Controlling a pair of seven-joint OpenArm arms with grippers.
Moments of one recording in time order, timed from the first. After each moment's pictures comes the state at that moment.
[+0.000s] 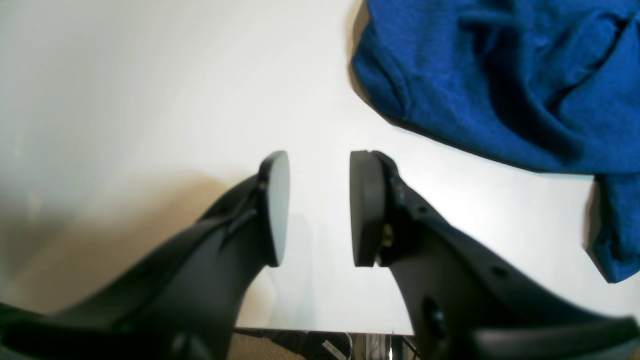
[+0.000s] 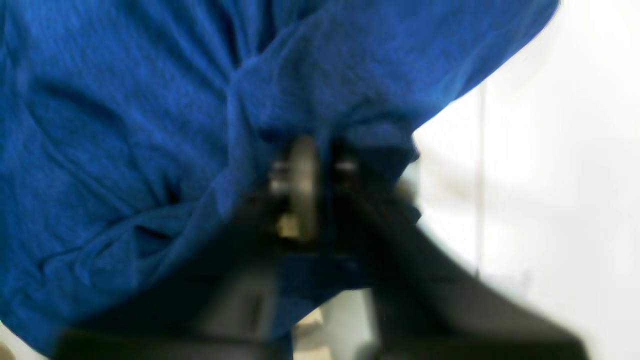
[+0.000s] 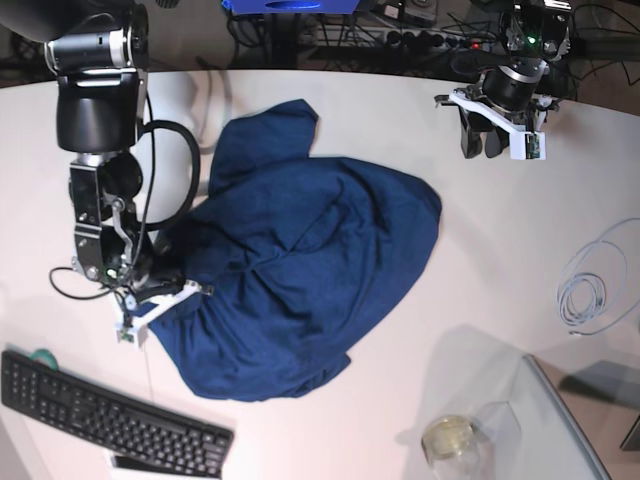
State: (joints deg) left arm 35.1 -18.4 -3.9 97.1 -24.2 -1.1 13.6; right arm 14.1 2.3 4.0 64.7 14.3 -1.6 -45.5
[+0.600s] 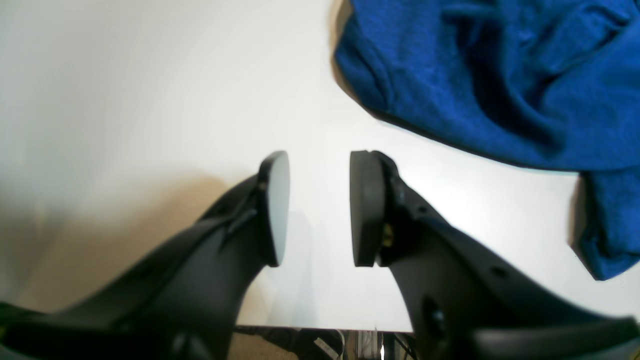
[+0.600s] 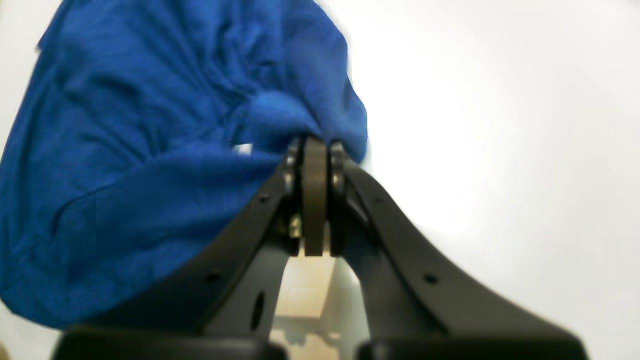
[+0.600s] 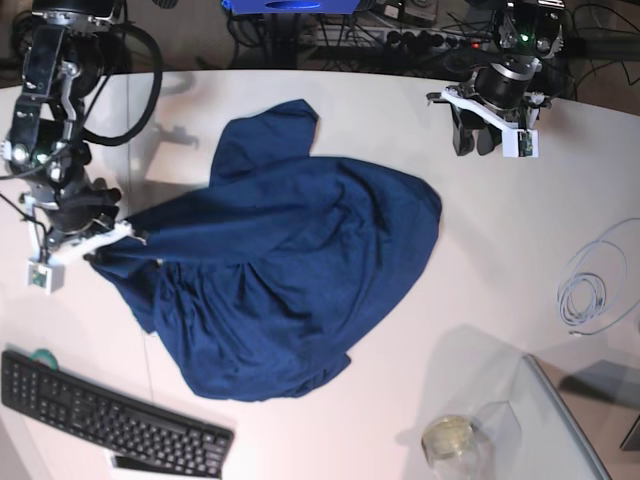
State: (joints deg) left arm 35.0 -17.5 -2.1 97.1 -23.9 -0.7 13.5; right arm -10.8 2.2 14.6 105.1 14.3 -1.3 -48.2
